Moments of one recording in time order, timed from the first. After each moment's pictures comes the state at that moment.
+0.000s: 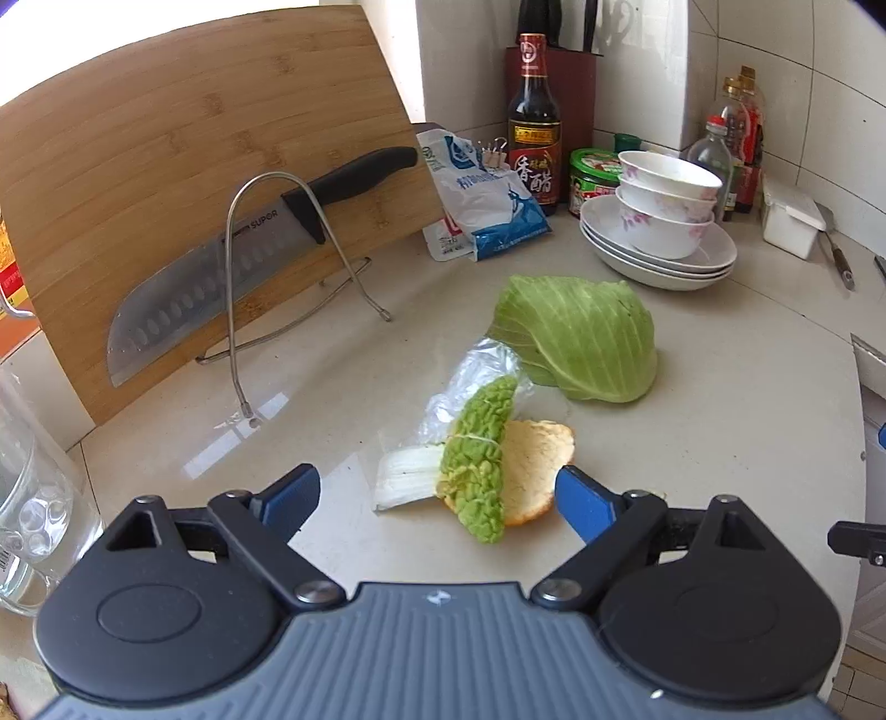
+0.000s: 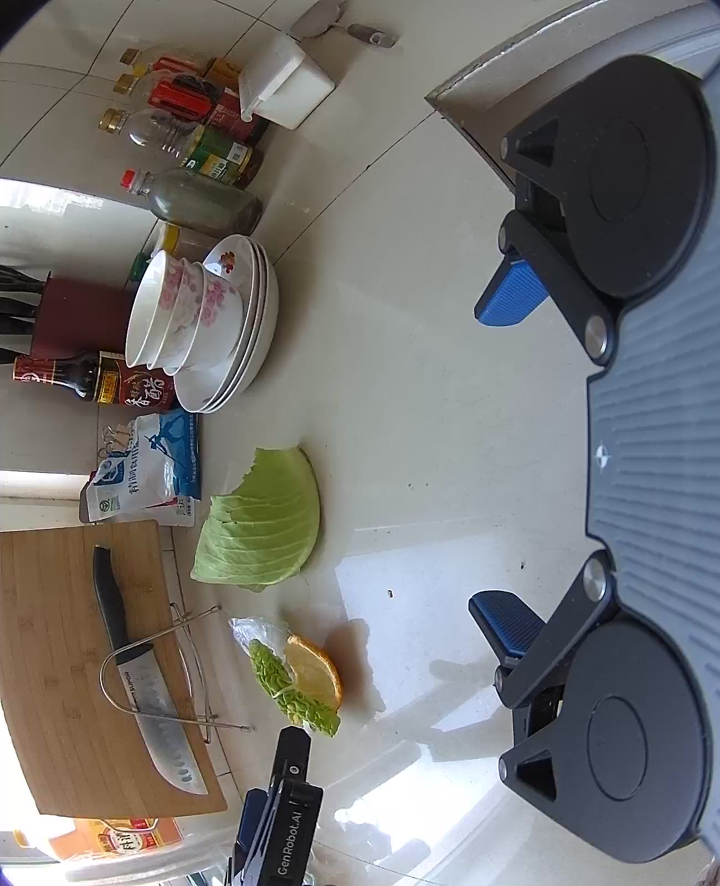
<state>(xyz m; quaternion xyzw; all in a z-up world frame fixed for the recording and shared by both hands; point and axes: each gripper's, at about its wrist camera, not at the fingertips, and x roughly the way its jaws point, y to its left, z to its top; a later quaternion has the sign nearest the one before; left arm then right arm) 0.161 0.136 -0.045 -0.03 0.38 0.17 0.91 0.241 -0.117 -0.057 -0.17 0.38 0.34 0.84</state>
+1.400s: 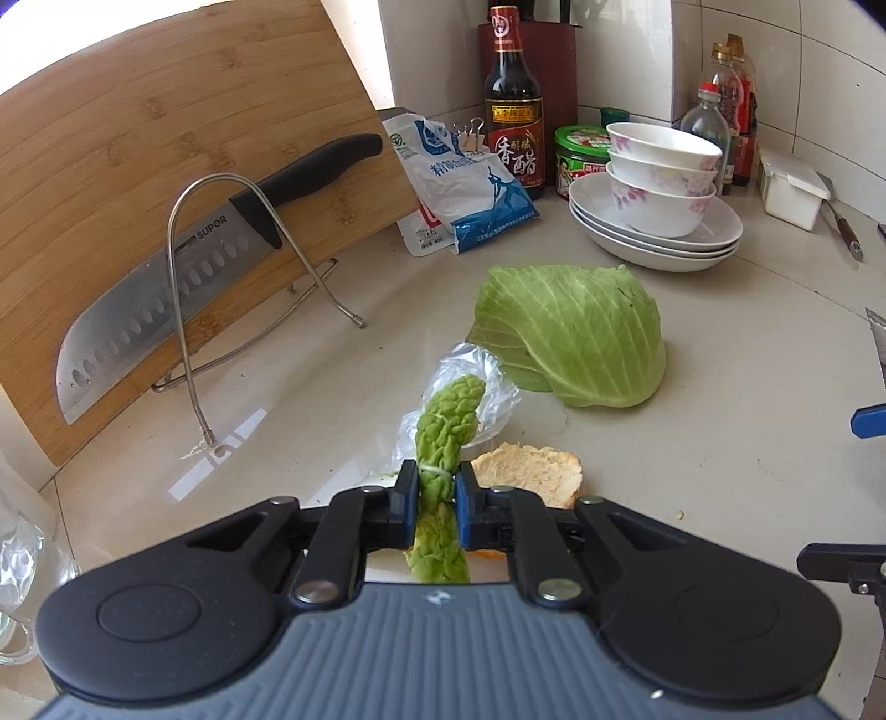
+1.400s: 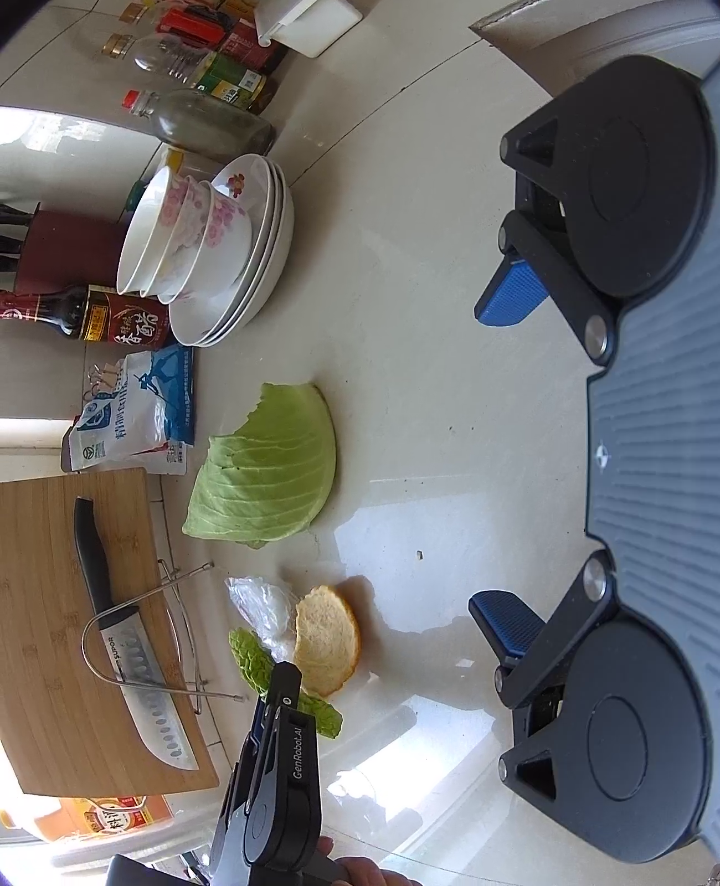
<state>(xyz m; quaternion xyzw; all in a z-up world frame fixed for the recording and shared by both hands) 0.191 0.129 -0.060 0.00 0.39 0.16 0.91 0.263 -0.085 -0.068 -0.17 0.40 0.39 0.81</state>
